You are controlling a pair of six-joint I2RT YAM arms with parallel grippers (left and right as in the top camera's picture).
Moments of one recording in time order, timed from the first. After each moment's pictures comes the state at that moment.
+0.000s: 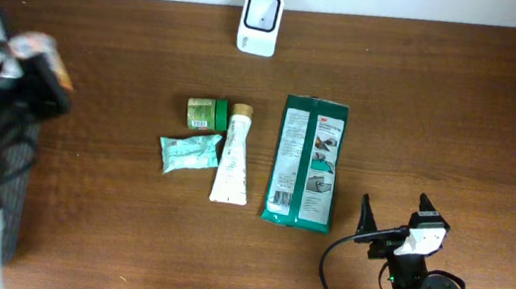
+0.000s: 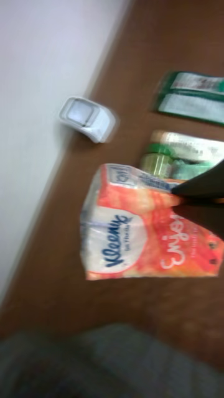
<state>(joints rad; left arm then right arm) 0.17 1.25 1.72 -1.15 0.12 -0.29 0.09 0.01 0.01 -0.07 -0.02 0.03</state>
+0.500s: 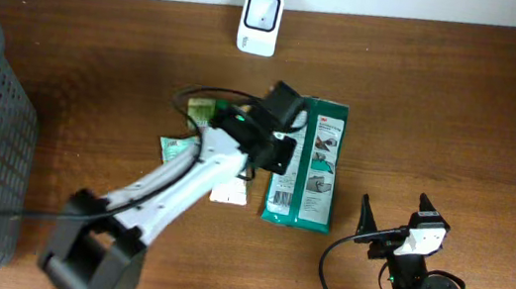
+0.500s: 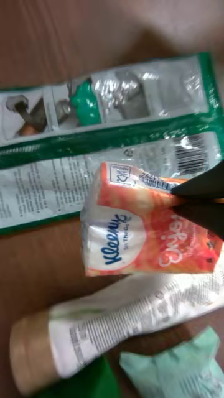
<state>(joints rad) -0.67 1.83 1.45 -0.78 -0.03 -0.31 0.09 0.01 0.01 -0.07 -0.02 0.03</state>
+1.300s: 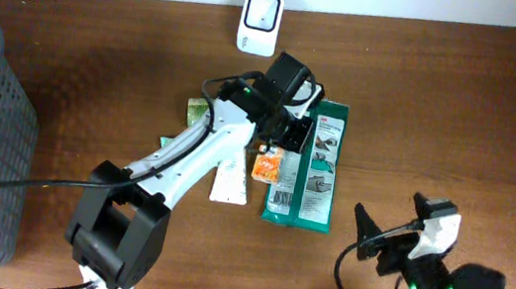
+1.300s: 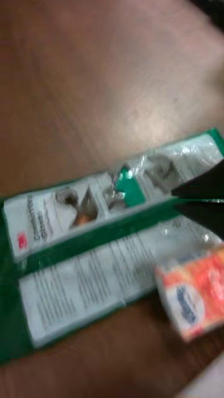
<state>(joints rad) -0.61 2.00 1.65 -0.74 0.32 -0.23 0.09 0.29 0.54 -0.56 -0.23 0.08</state>
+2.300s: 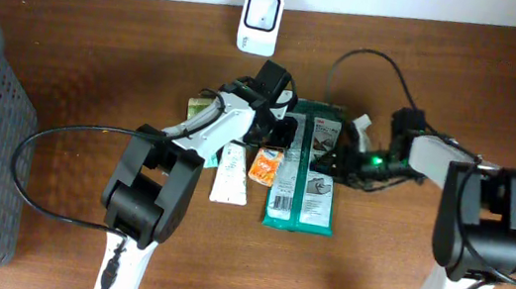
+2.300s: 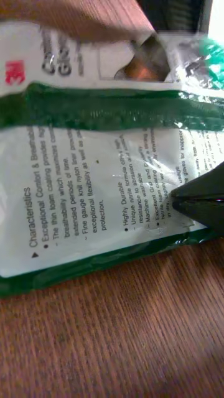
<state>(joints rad) -0.52 2.27 1.67 -0.65 0.36 -0.35 -0.04 2.03 1.11 -0.60 -0.98 -0.09</state>
